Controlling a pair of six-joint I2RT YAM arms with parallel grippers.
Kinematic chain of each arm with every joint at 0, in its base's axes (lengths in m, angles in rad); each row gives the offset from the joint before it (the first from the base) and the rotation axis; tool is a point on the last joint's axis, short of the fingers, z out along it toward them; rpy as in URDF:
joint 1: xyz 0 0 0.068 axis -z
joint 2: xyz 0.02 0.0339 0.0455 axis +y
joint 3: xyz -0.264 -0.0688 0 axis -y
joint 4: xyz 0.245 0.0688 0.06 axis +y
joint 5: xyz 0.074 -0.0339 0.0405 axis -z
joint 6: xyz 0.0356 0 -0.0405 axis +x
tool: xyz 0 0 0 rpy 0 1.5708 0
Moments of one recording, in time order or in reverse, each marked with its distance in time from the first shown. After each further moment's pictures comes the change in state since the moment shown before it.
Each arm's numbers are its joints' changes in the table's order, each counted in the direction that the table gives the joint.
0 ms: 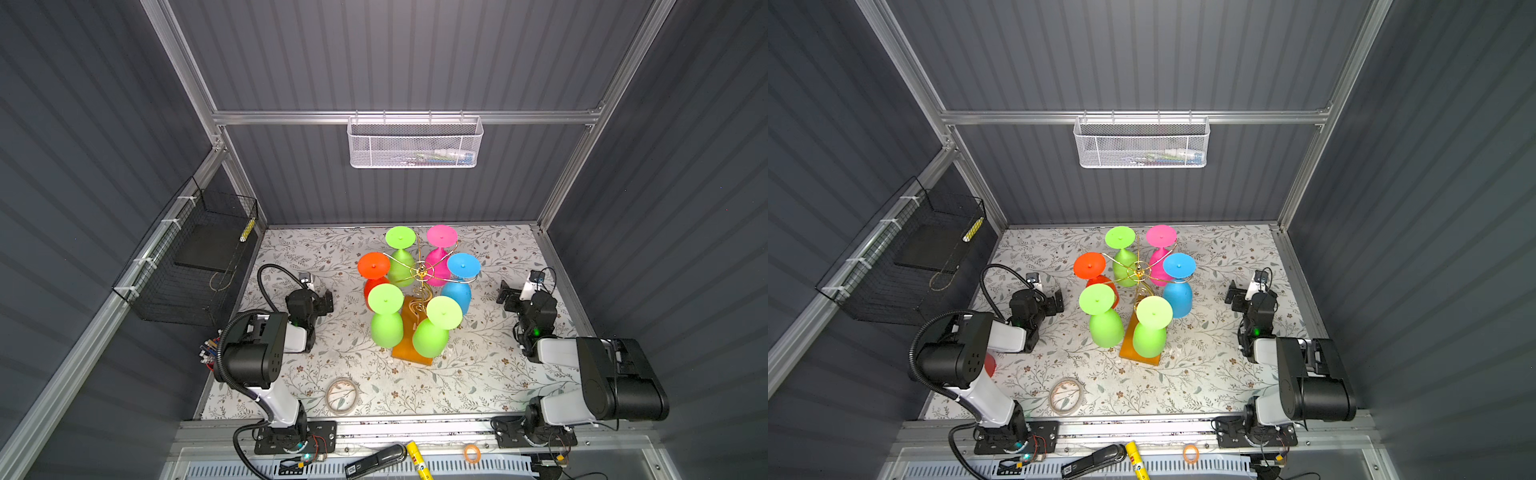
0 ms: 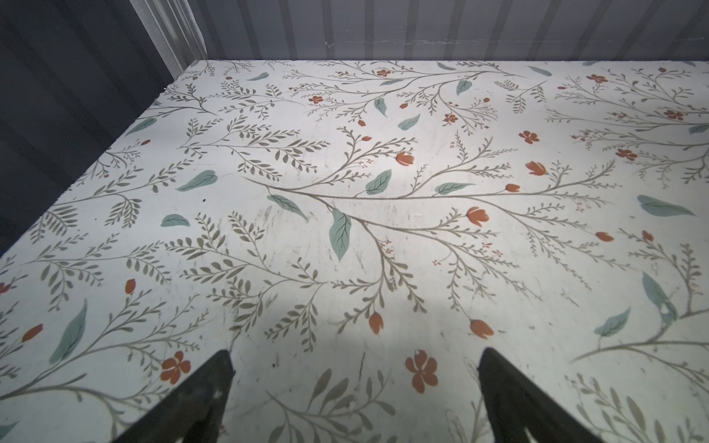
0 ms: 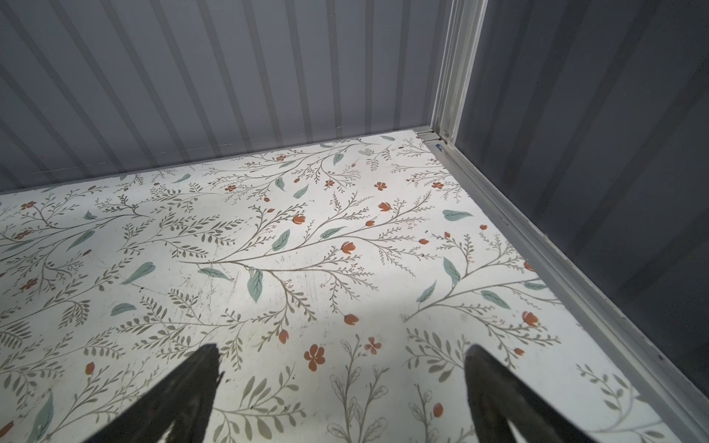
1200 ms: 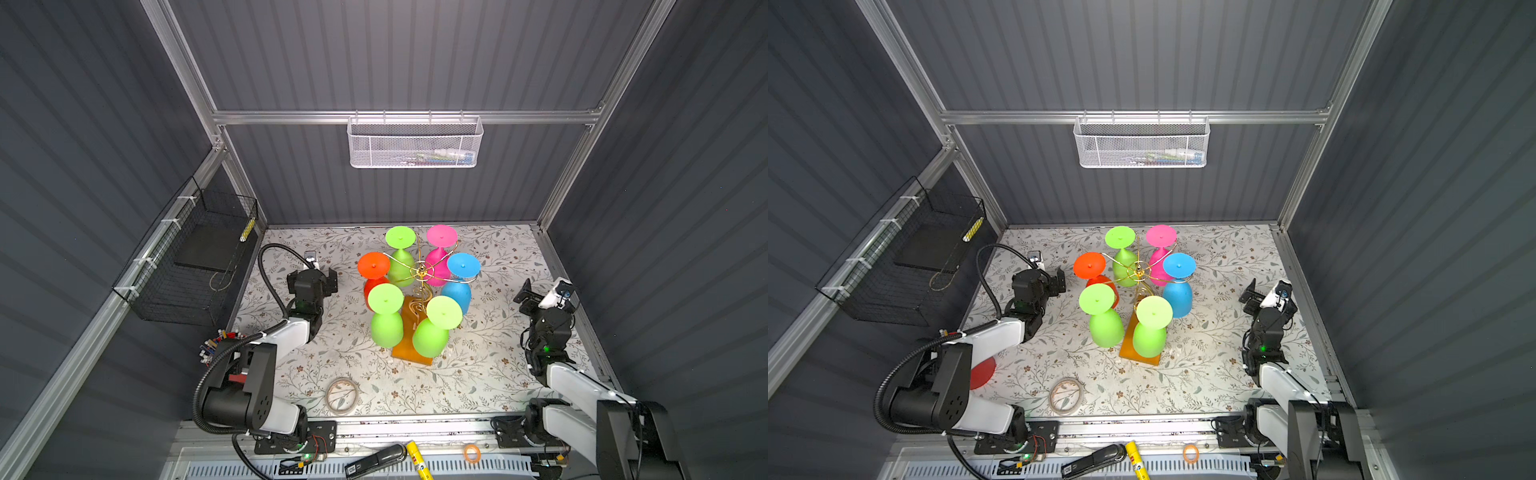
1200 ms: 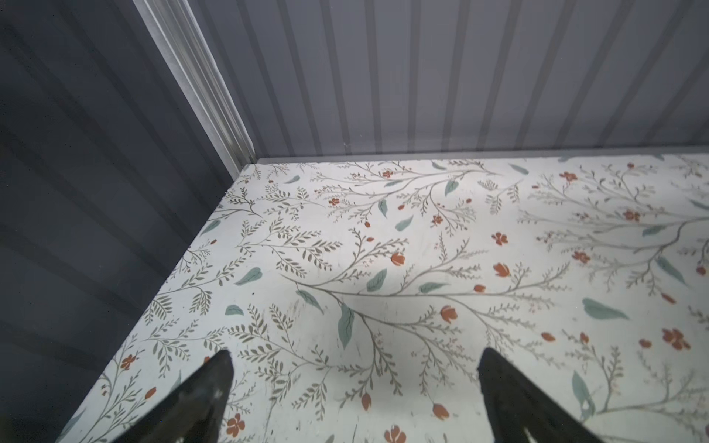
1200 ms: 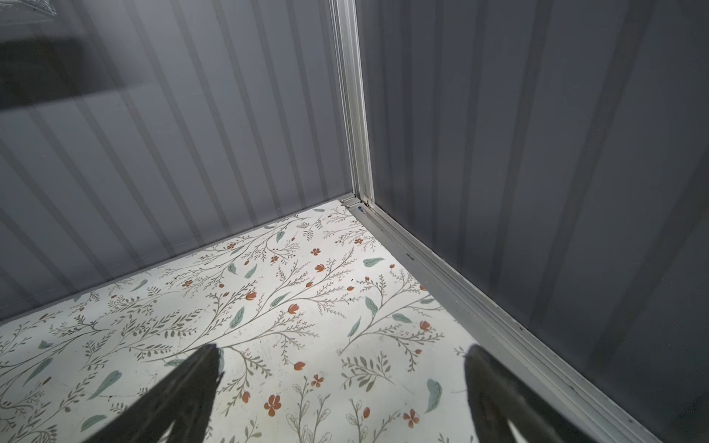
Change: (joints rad) left arm 0.139 -0.251 0.198 0.366 -0.235 0.009; right arm -0.012 -0.388 -0.104 0.100 0.259 0.100
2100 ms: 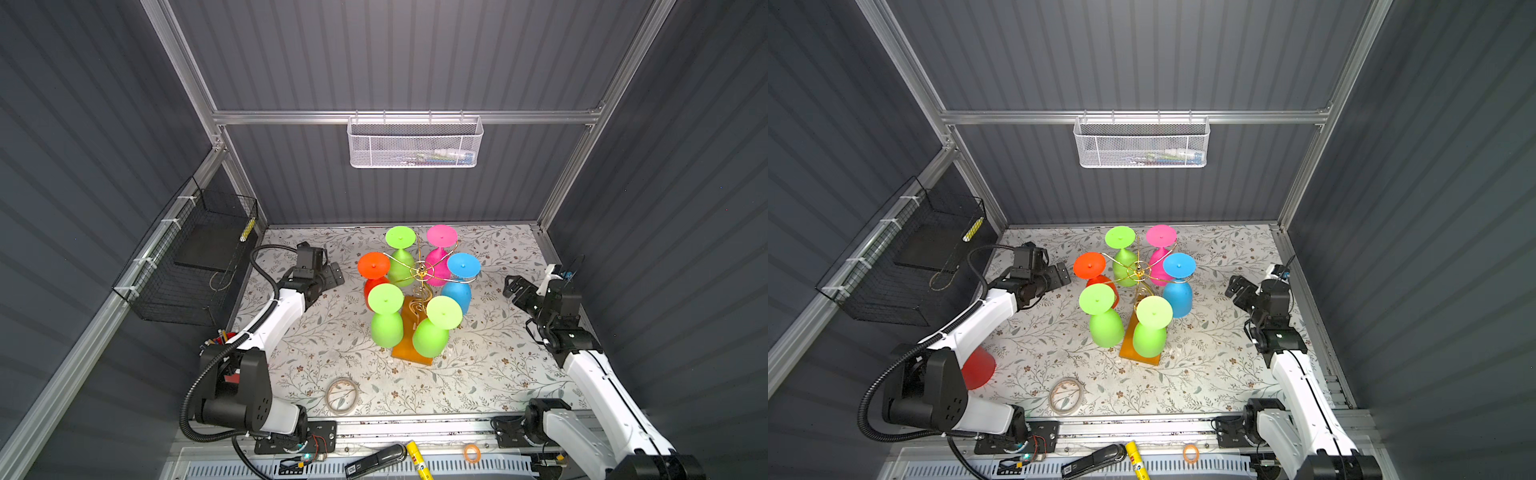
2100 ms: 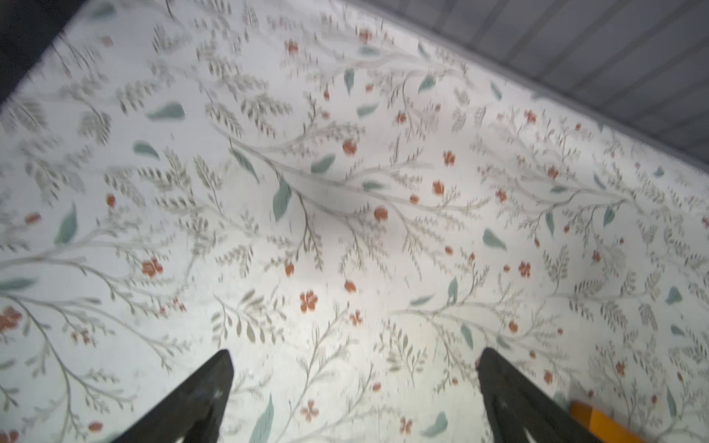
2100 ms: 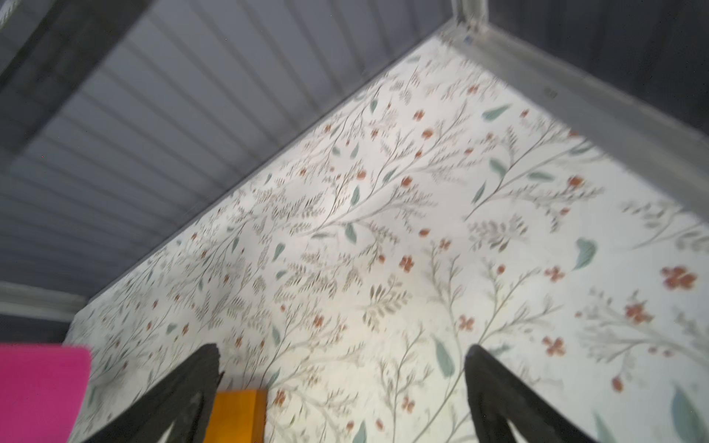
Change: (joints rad) left arm 0.000 -0.013 0.336 0.833 0.261 -0.462; right arm -0.043 -0.198 0.366 0.975 -0.405 0.412
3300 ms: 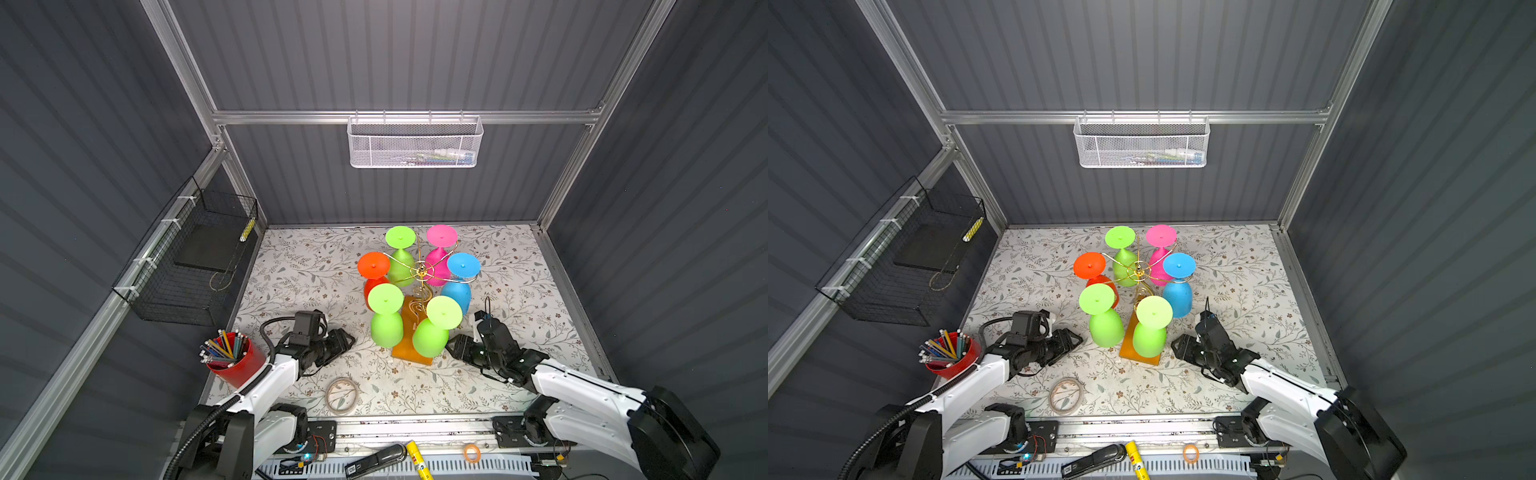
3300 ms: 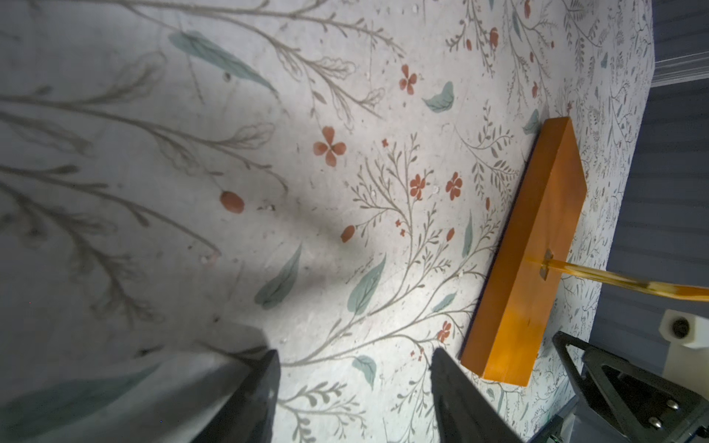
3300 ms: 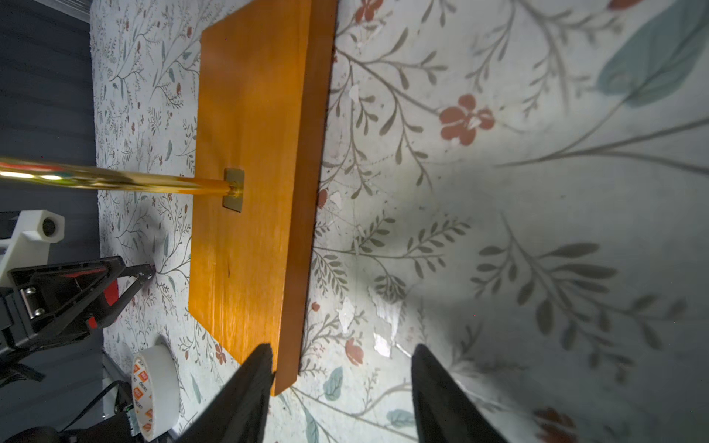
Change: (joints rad) left arm 0.035 -0.358 -0.628 -0.150 0.507 -0.223; right arm -0.626 0.222 -0.269 -0.172 -0.104 0.315
